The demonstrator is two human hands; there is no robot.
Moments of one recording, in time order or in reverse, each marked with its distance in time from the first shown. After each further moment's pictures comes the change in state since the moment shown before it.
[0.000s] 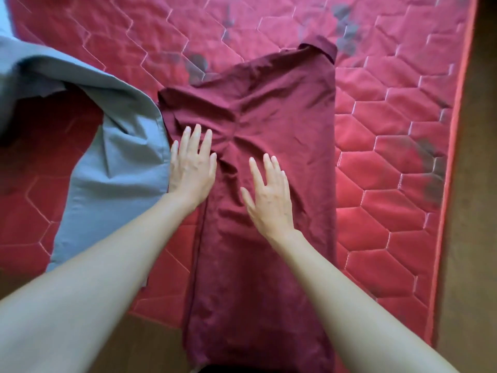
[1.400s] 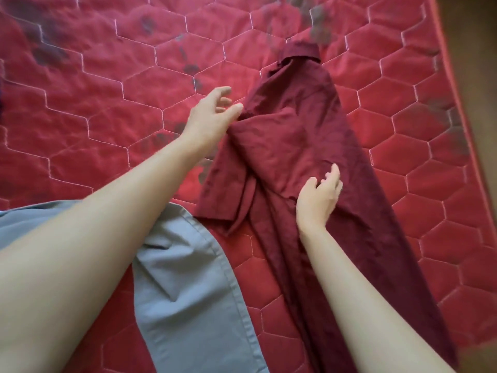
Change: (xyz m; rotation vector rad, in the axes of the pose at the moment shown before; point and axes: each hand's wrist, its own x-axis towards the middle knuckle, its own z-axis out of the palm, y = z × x) left_hand 0.263 0.002 -0.058 -0.755 -0.558 0.137; right_hand 0.137 -0.061 0.000 0.591 0.660 1.226
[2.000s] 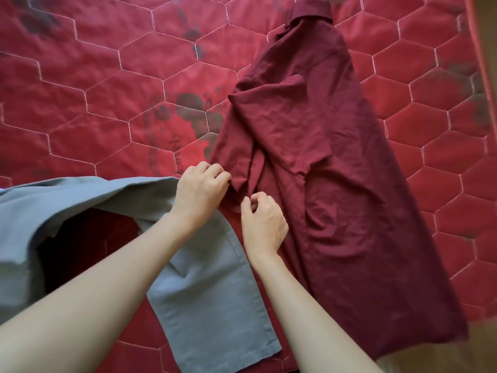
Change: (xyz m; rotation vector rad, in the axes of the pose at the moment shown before) left_hand -0.119 -0.108 0.011 0.979 0.054 0.630; right_hand -0.117 0.046 0.044 -0.395 -0.227 -0.217
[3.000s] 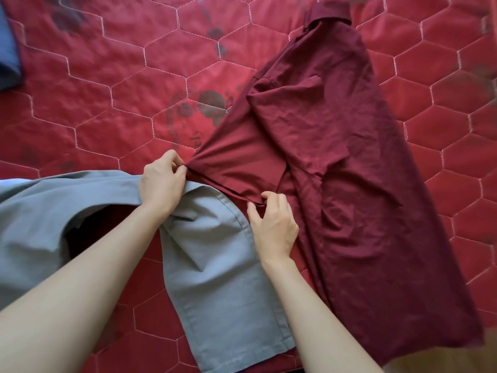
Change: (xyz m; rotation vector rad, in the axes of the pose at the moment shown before) left_hand -0.028 -0.079 -0.012 -0.377 -0.085 -0.892; right_hand -0.014 -0.002 0.010 -0.116 0.093 -0.223
